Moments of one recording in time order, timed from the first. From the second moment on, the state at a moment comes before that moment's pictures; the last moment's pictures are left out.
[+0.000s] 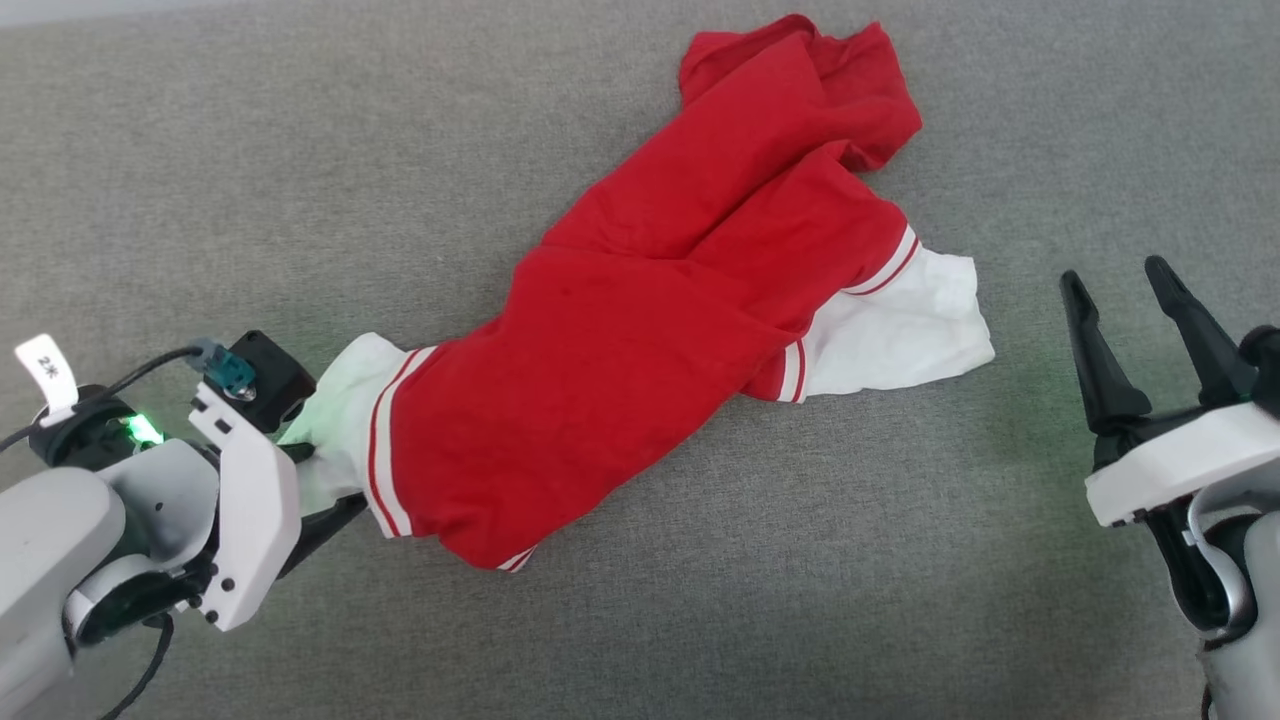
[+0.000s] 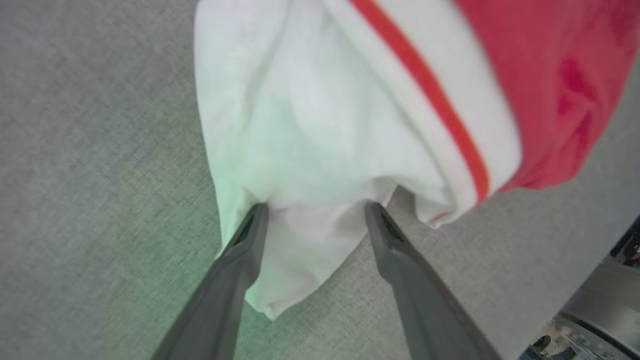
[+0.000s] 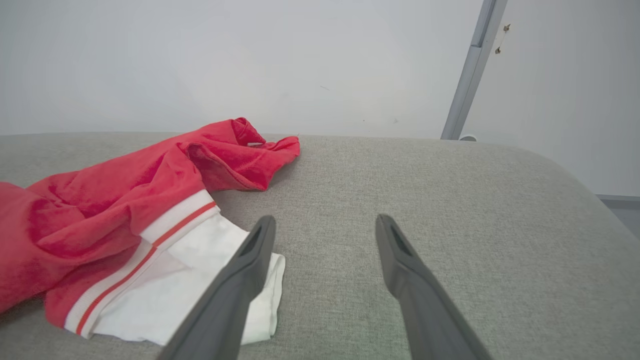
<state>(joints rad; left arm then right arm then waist) -0.80 0.99 -1.14 0.11 -1.01 -0.13 0.48 -0.29 -0.33 0.05 0.17 0.39 0.13 -0.08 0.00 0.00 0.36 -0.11</state>
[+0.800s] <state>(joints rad) -0.90 0.92 -1.24 0.16 -1.06 -0.13 0.41 -0.48 -0.74 0.62 0.00 0.49 0.13 0.36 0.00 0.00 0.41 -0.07</state>
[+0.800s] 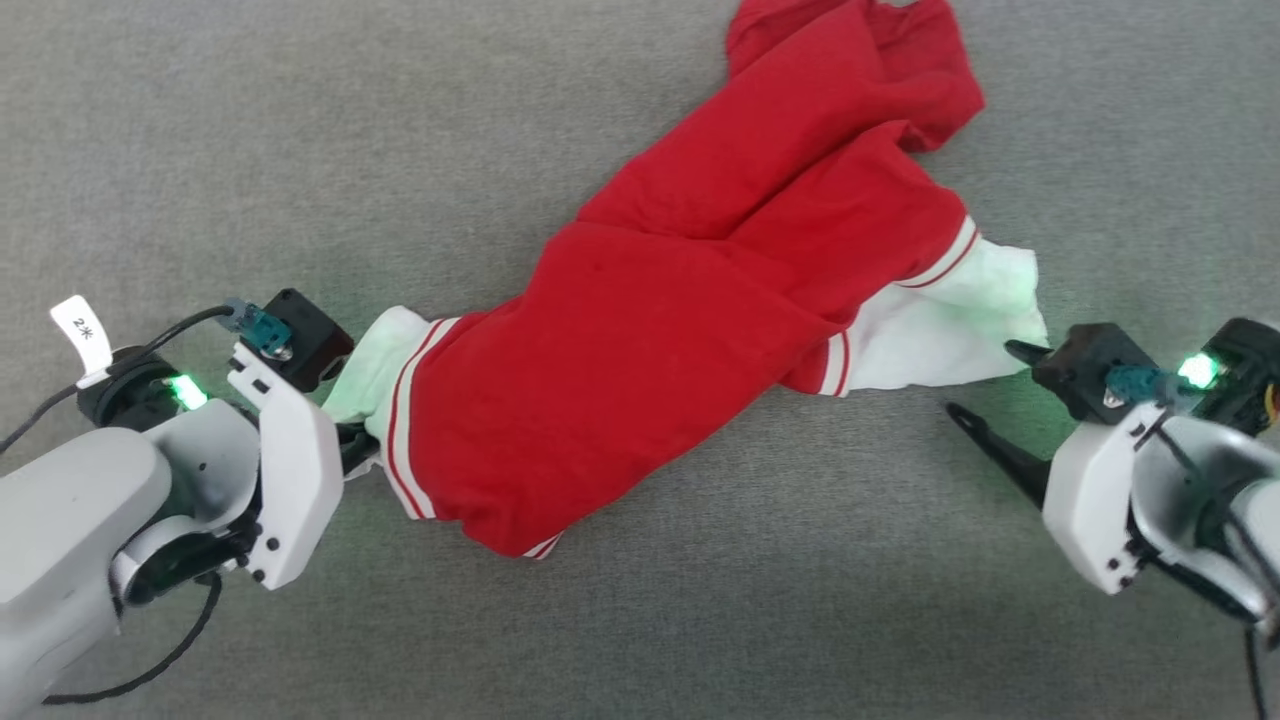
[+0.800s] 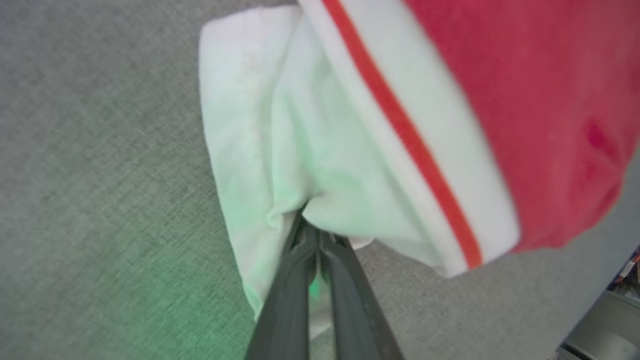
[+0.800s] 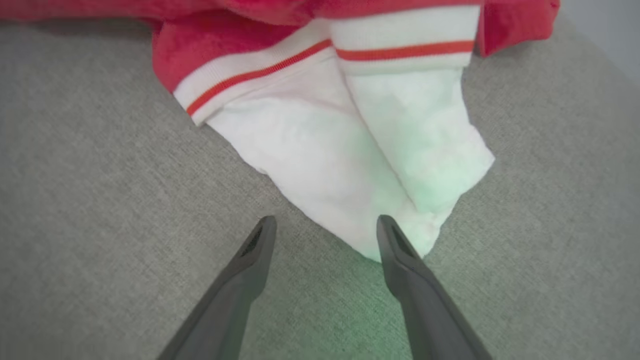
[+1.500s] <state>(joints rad) -0.93 0.84 -1.26 0.21 -1.14 -0.13 0.29 -0.73 -0.83 0.93 0.13 0.64 0.13 0.39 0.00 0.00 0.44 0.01</state>
